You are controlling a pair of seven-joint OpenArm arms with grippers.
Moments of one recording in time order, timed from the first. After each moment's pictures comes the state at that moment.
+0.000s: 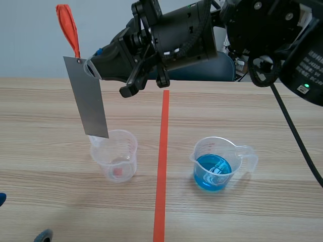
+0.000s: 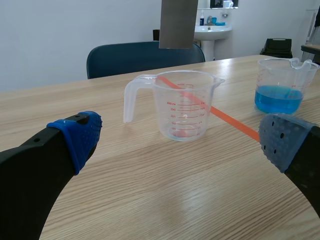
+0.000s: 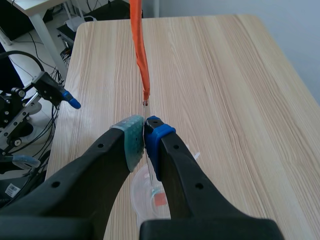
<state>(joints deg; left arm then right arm) 27.7 -19.9 -3.0 49.5 16.0 -23.0 -89.0 32.9 24.9 -44.4 95.9 48.8 38.1 -30.6</state>
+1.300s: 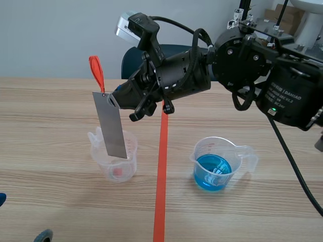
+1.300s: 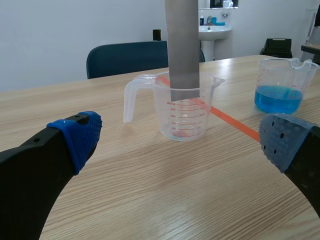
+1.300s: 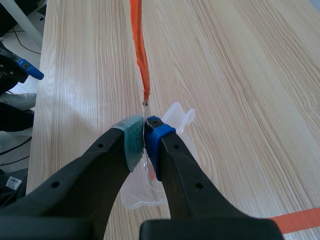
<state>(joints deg) 27.7 -19.9 -3.0 49.5 16.0 -23.0 -89.0 31.3 19.5 -44.4 79.8 43.1 40.8 -27.9</state>
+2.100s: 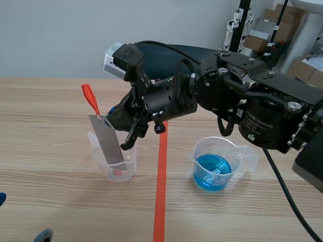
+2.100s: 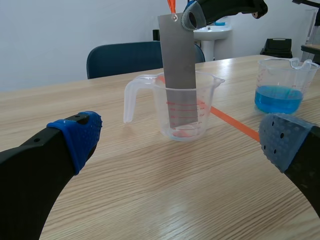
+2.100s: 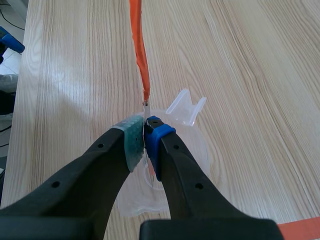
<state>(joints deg) 27.7 -19.9 -3.0 49.5 16.0 -23.0 -89.0 27.3 14.5 -44.4 75.8 30.0 42.5 -22.9</state>
